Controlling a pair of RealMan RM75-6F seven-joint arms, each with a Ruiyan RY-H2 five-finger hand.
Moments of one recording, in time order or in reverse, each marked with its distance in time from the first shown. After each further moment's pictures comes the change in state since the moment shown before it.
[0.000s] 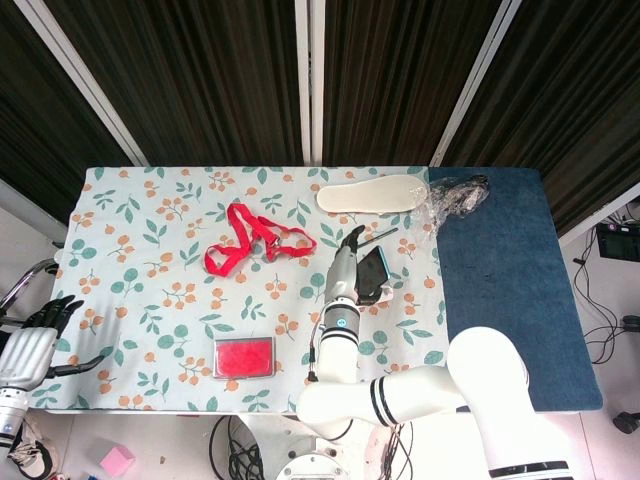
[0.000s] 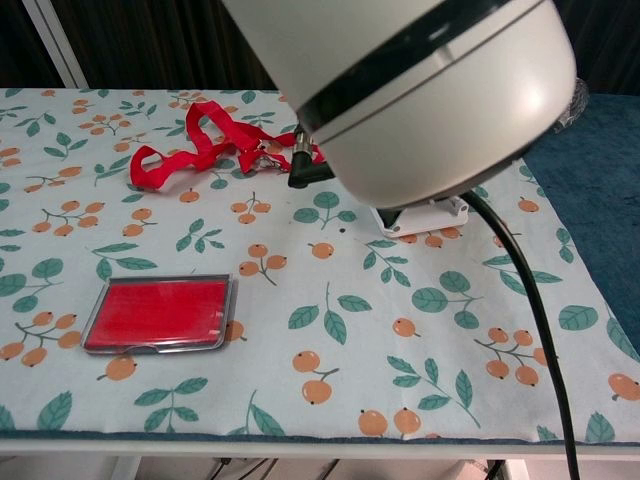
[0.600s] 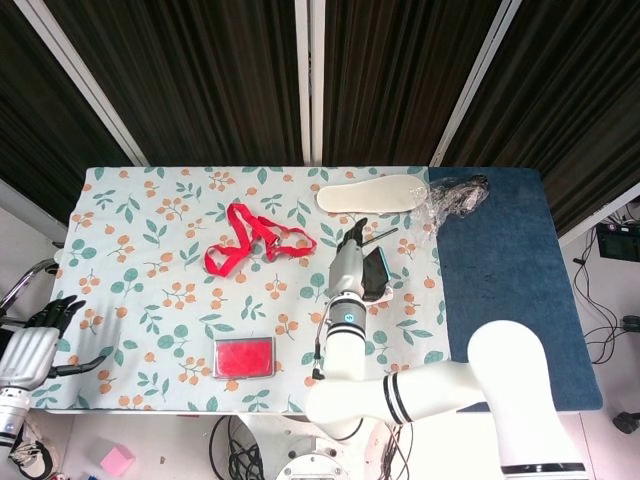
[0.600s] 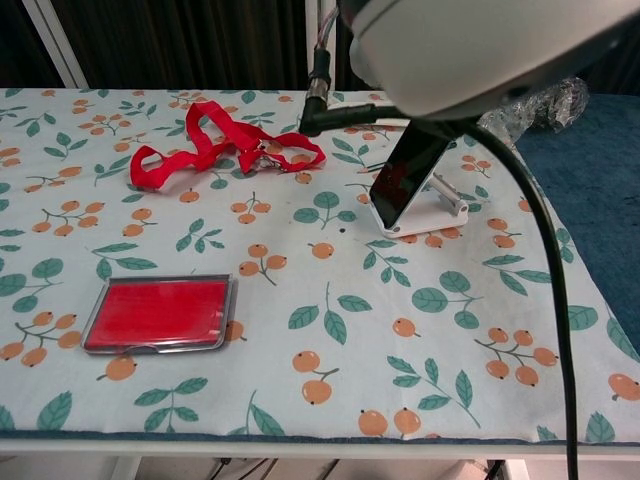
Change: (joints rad) left arm -0.005 0.003 0.000 -0.013 0.000 -0.009 0.012; right arm -0.024 0.084 0.049 -0.103 0.005 0.017 0.029
